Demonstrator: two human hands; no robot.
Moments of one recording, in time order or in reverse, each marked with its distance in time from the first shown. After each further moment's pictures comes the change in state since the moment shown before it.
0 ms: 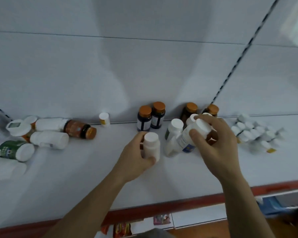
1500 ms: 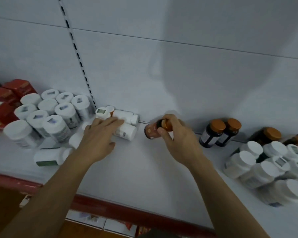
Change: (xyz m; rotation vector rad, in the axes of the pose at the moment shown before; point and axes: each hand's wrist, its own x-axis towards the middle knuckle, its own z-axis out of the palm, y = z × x) left_hand -0.071 -0.082 -0.232 0.949 0.391 -0.163; right_hand 0.016 -0.070 0.226 -0.200 -0.551 -0.297
